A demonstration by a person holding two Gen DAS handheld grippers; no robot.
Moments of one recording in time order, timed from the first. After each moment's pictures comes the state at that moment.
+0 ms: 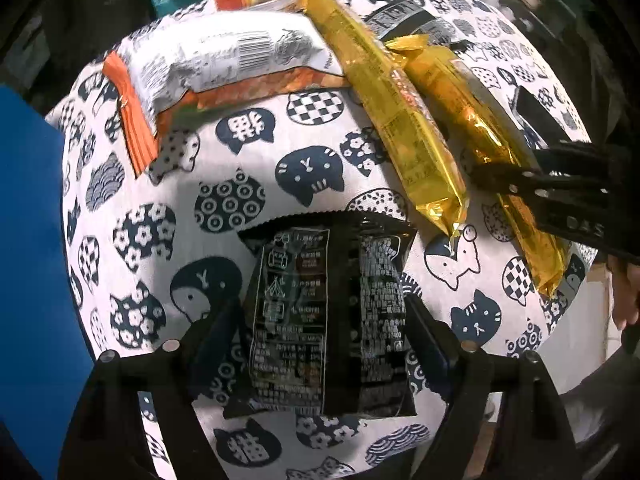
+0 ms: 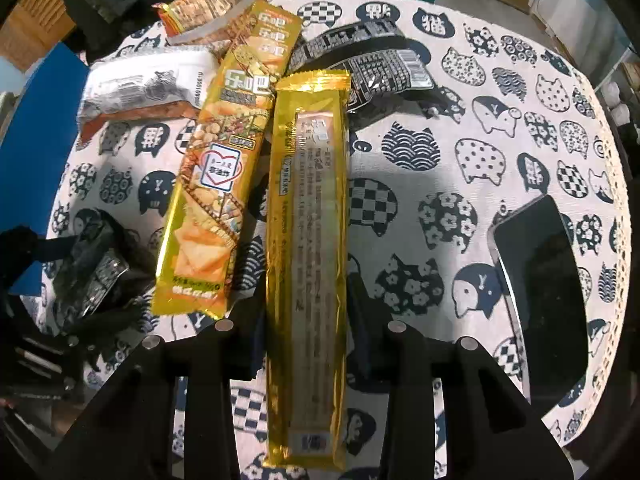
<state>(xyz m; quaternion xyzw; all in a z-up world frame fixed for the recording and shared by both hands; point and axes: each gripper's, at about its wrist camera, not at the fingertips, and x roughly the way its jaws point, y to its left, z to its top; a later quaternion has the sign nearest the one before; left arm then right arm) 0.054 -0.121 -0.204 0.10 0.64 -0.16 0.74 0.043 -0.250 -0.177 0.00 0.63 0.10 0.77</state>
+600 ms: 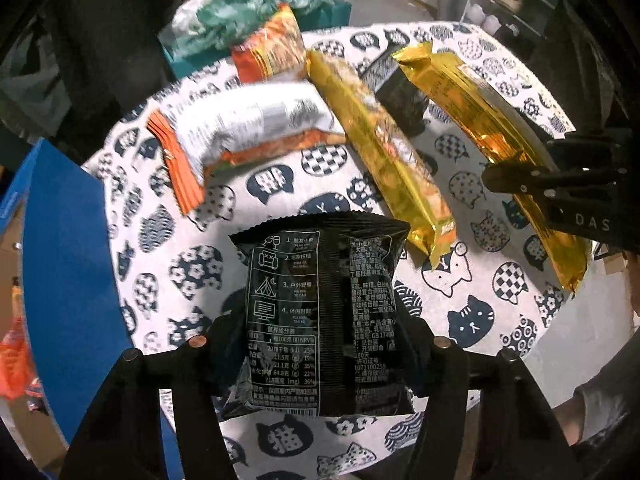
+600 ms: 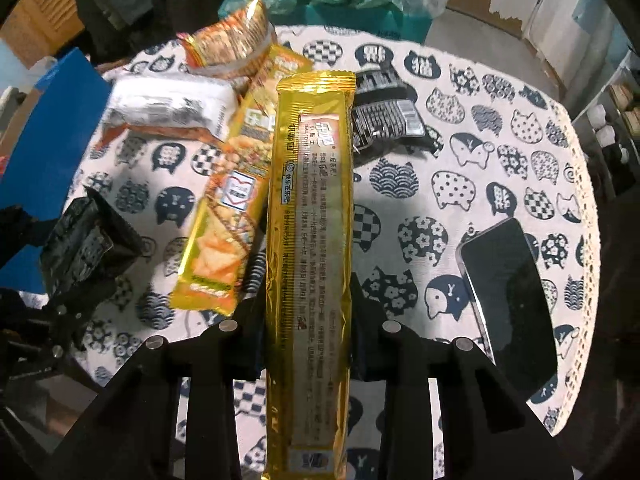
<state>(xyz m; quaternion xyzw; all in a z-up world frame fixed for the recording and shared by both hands) 0.042 -0.116 -0.154 0.14 0.58 -0.16 0.79 0.032 -0.248 -0.135 -0.03 0.60 0.09 0.80</state>
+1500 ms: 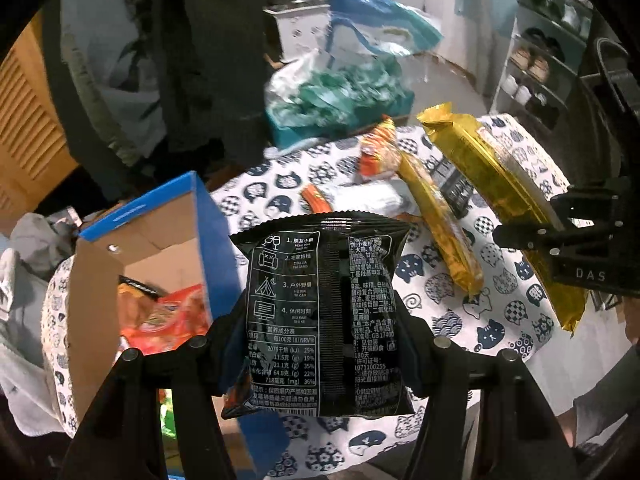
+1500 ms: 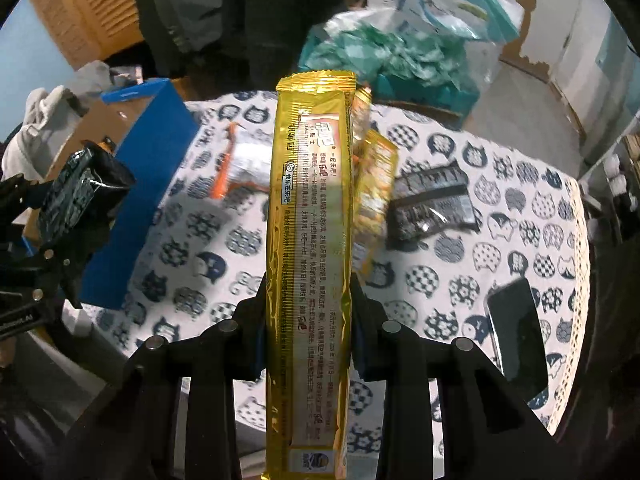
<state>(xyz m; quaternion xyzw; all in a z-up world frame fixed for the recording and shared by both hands) 0.029 -0.027 -0.052 0.11 0.49 -0.09 0.86 0.029 -0.171 -0.058 -0.04 0.56 0.15 0.82</state>
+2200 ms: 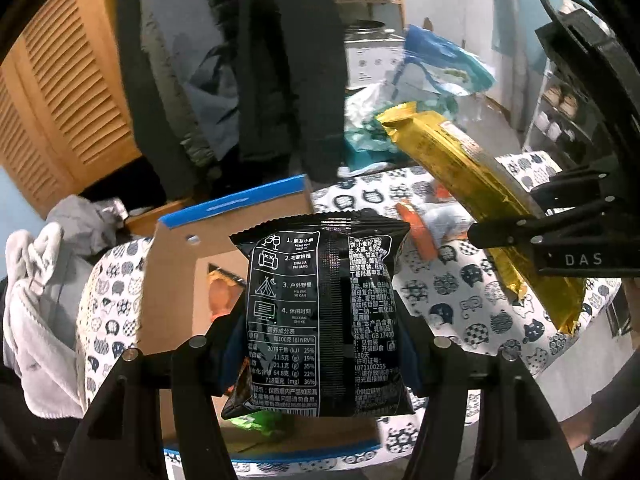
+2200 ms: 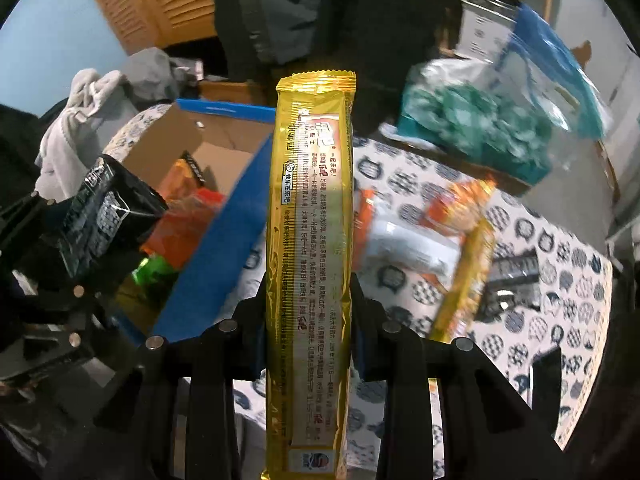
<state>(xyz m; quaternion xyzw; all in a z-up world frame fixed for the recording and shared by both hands) 0.008 0.070 -0.021 0.09 0.44 -0.04 0.89 0.052 -0.044 -0.019 -0.07 0.54 0.23 0.81</state>
